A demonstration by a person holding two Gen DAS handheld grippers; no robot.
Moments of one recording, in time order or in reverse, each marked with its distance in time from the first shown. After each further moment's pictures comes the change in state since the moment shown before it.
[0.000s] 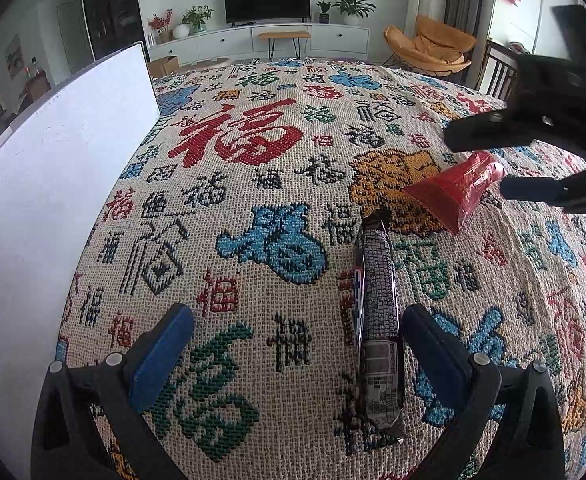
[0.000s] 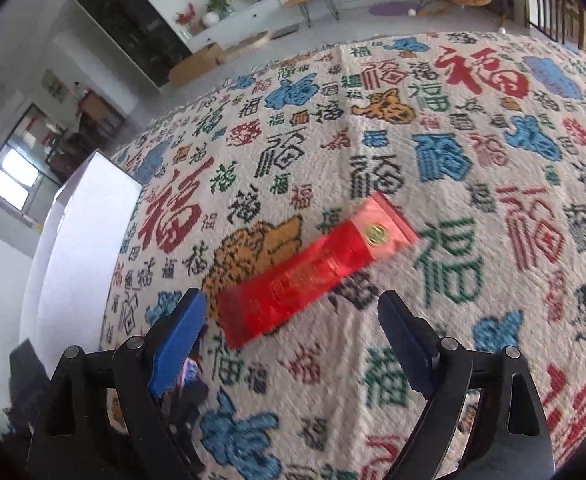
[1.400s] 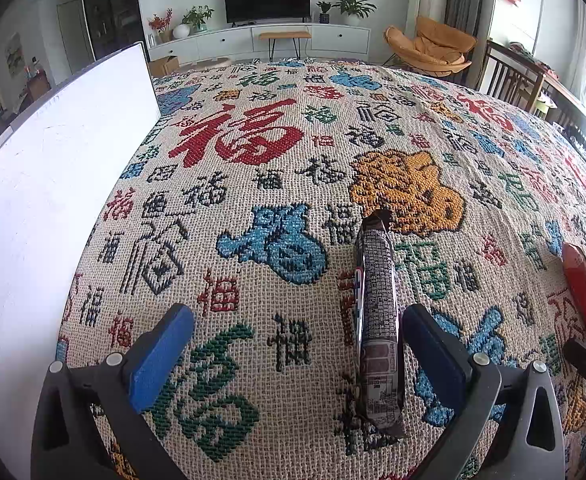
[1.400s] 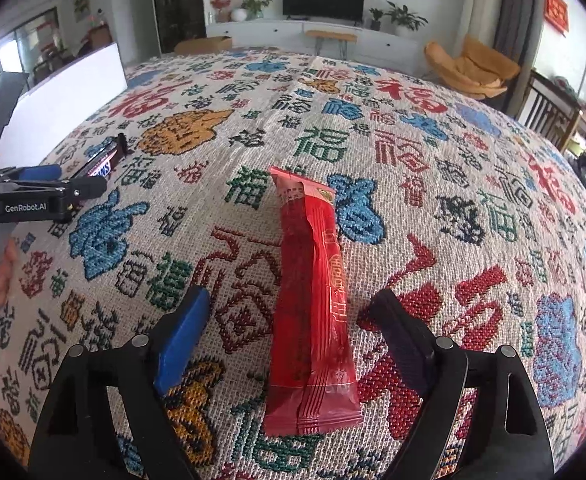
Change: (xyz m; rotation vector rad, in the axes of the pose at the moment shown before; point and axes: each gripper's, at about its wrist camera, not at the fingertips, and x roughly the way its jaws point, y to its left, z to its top) left arm 0.000 0.001 0.000 0.000 0.001 -0.002; right arm -0.060 -0.047 -0.136 -0.380 -0.136 -0.296
